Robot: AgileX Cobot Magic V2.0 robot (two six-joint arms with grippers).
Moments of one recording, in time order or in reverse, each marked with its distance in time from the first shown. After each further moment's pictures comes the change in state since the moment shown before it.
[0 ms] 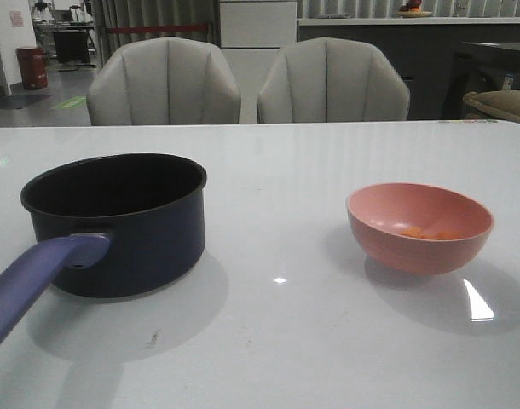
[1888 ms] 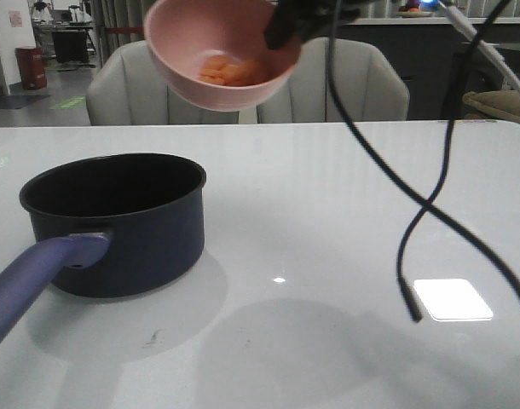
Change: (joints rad) left arm 0.000 -0.005 0.000 0.000 0.002 0.000; right arm 0.444 0.527 -0.683 0.054 -0.117 -0.158
